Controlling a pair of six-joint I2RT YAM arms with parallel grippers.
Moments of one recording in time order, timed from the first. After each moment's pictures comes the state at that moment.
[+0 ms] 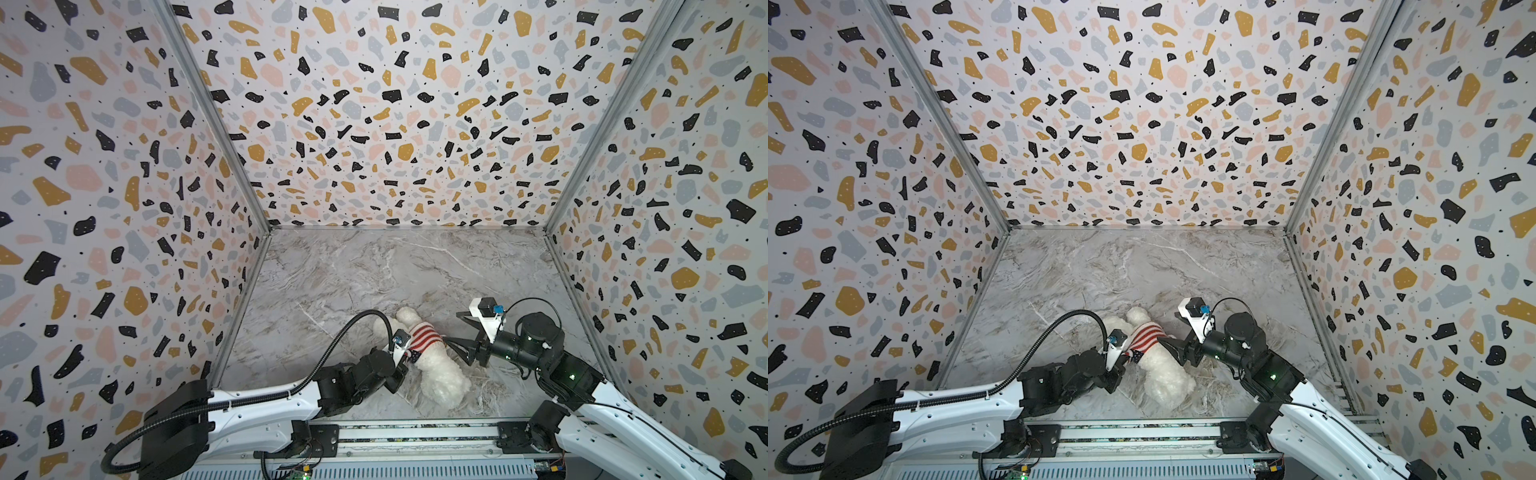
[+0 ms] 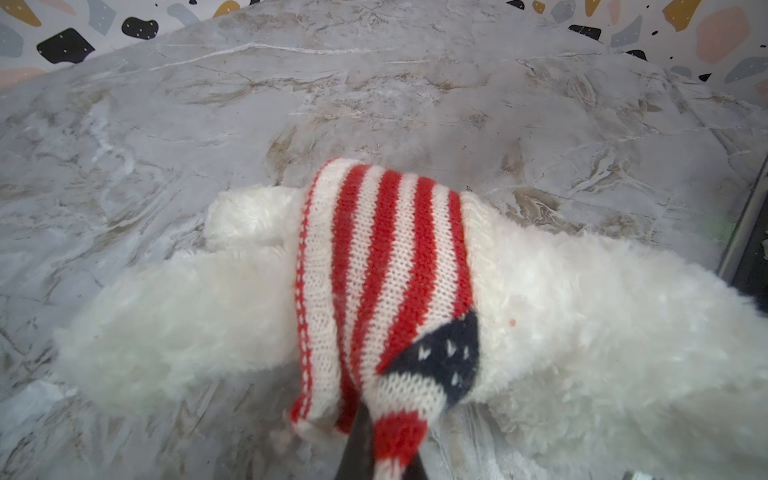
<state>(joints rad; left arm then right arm) -1.16 1.04 0.43 0.01 -0.30 -0.28 0.75 0.63 0.56 -0.14 -0.36 0.05</state>
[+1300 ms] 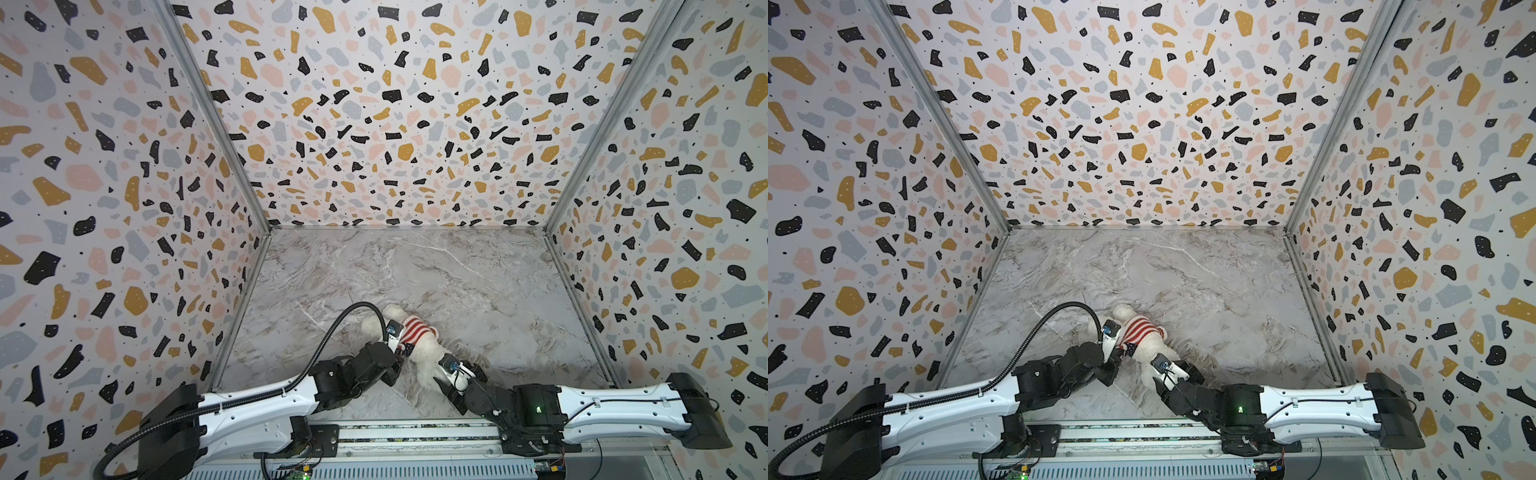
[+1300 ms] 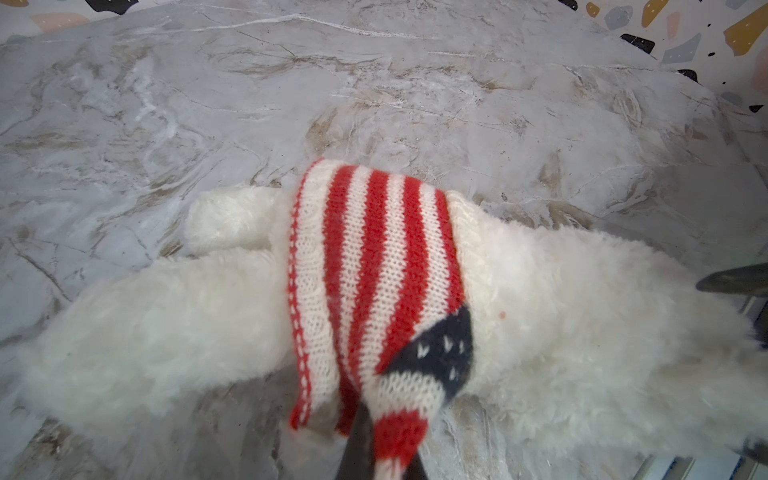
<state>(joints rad) -1.11 1.02 0.50 -0.13 -0.32 -0.37 1.50 0.84 0.45 -0.27 0.61 0.26</state>
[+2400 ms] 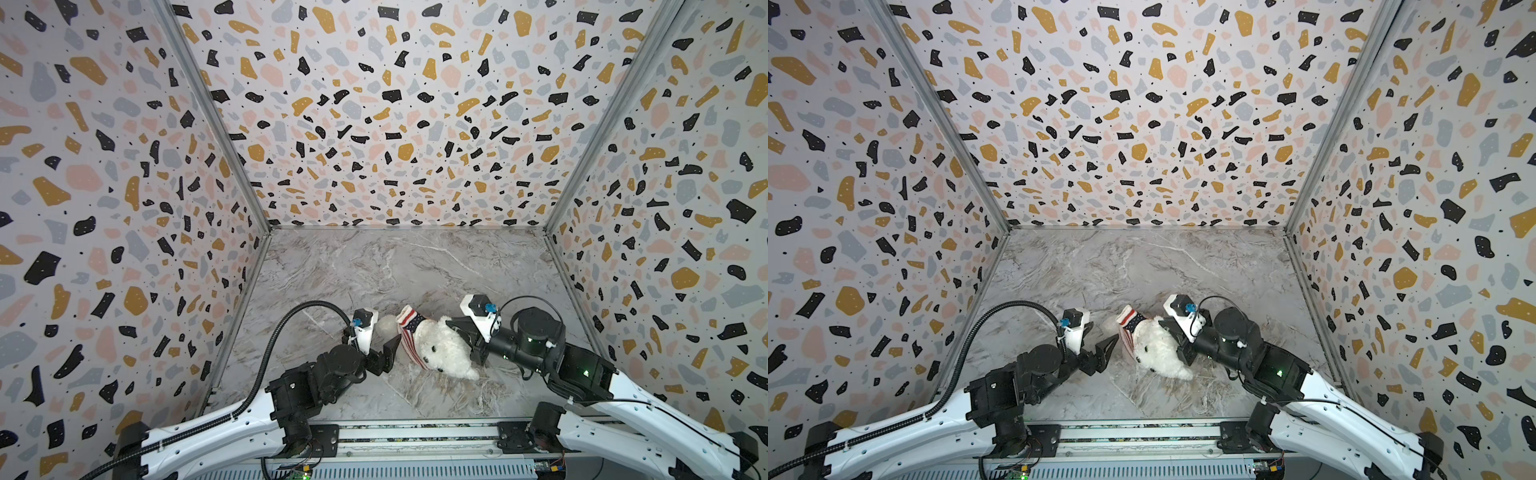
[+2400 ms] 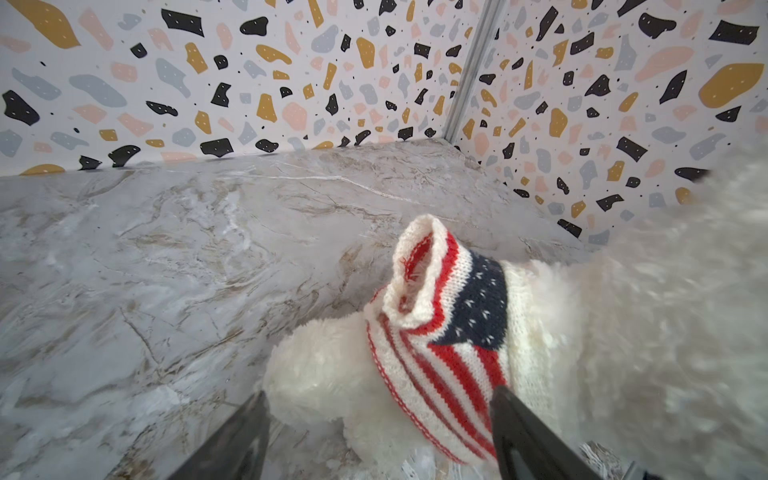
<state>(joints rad) -1.11 0.69 0.50 -0.14 -0.46 -0.36 0.91 0.75 0.83 -0.37 -0.11 -0.04</state>
